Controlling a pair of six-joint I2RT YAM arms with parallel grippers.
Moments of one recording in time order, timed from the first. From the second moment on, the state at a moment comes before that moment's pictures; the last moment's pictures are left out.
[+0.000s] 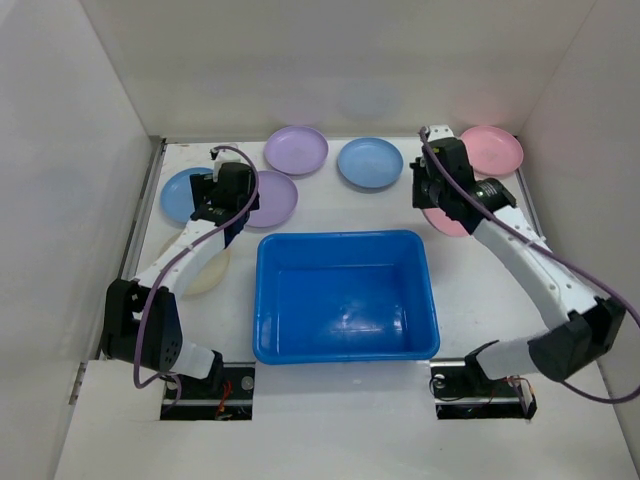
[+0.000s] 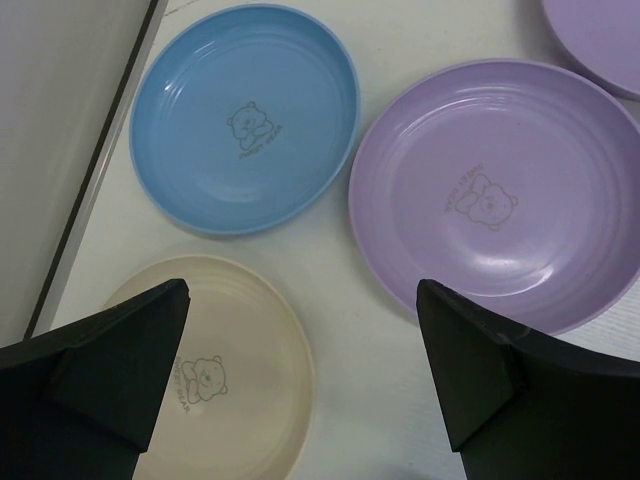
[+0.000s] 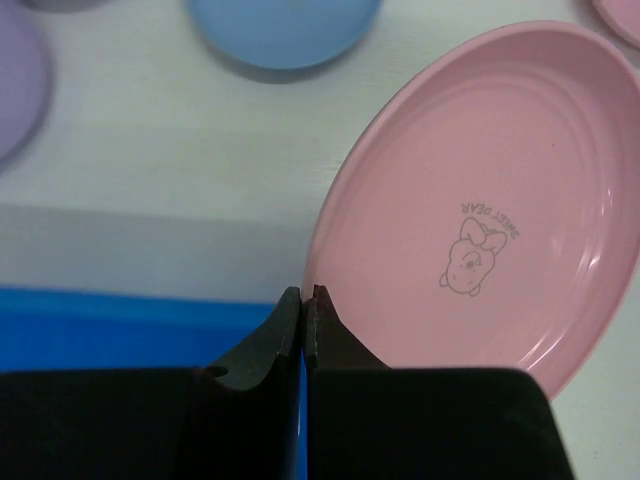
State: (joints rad) left arm -0.29 1.43 1.03 -0.21 -0.60 -0.17; right arm 0.44 1.39 1.42 -0.71 0.30 0.24
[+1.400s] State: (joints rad) left arm 0.12 0.94 0.78 -0.56 -0.52 -0.48; right arm 0.96 1.64 1.25 -0.62 -0.30 0.21
